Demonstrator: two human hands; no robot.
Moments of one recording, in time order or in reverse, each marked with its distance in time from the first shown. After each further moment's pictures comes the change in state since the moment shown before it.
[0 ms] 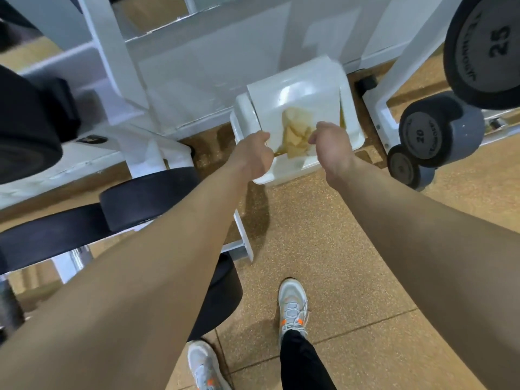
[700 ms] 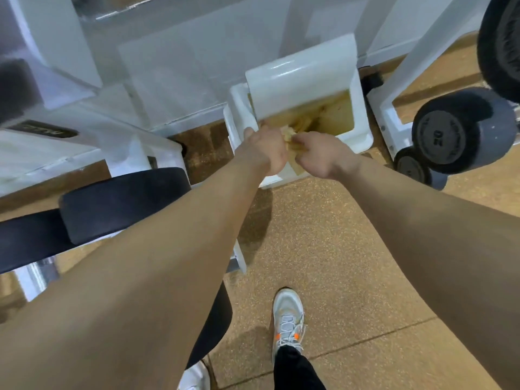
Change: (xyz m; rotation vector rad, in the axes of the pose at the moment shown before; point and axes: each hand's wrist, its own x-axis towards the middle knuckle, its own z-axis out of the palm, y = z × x) left_hand 0.048 0.013 0.028 0.373 -0.017 0.064; right_hand 0.082 0.032 0.008 -1.097 -0.255 -0.450
